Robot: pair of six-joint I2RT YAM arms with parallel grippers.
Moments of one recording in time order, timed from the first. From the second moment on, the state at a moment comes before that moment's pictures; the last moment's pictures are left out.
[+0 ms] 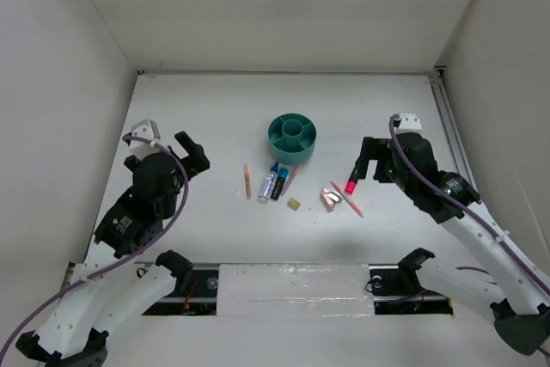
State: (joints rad) left arm -0.55 0.64 0.94 -0.70 -0.62 -0.62; right arm 0.56 0.87 0.99 -0.73 0.34 0.42
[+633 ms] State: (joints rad) left arm -0.55 0.60 0.94 -0.69 -0.56 -0.60; right arm 0.61 1.08 0.95 -0.76 0.28 0.49
